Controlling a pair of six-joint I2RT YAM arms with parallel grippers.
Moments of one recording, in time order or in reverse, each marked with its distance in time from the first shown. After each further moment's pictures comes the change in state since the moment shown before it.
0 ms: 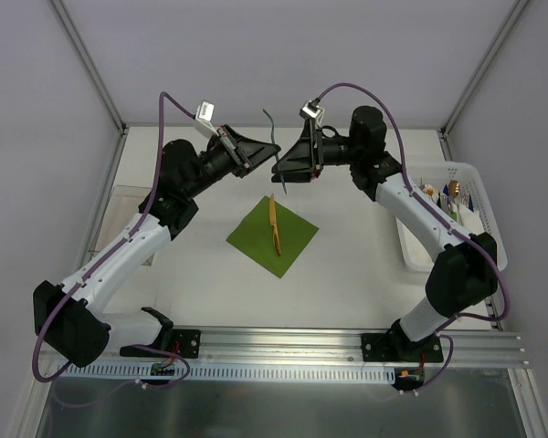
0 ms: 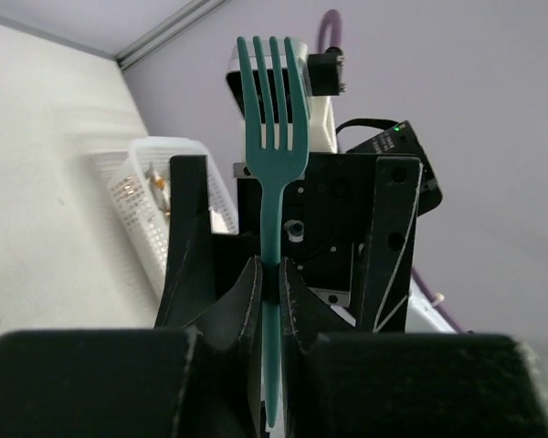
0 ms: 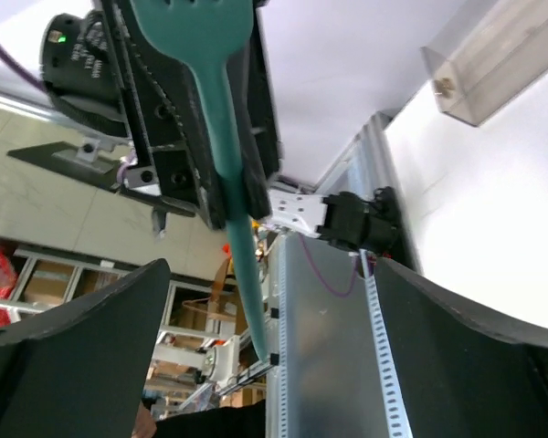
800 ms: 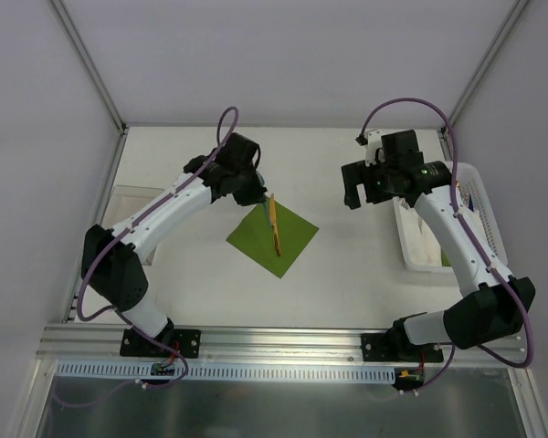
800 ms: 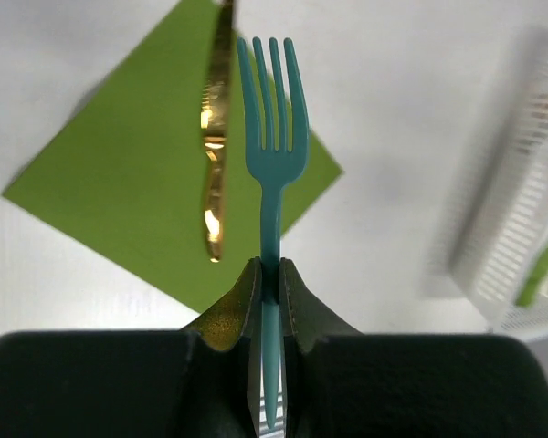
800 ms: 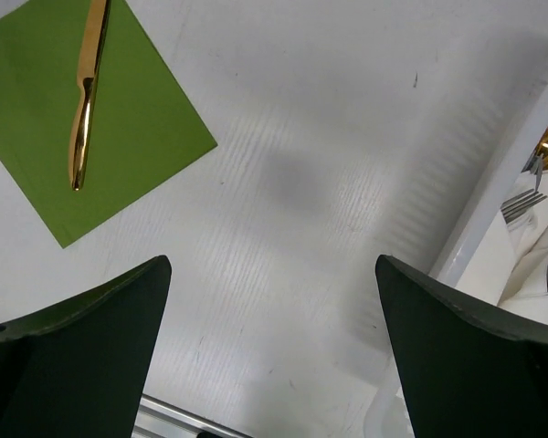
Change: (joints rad) left arm -0.071 0.354 0.340 -0.982 -0.337 0.187; right arm -0.161 -0.216 -0.007 -1.093 1.088 -1.149
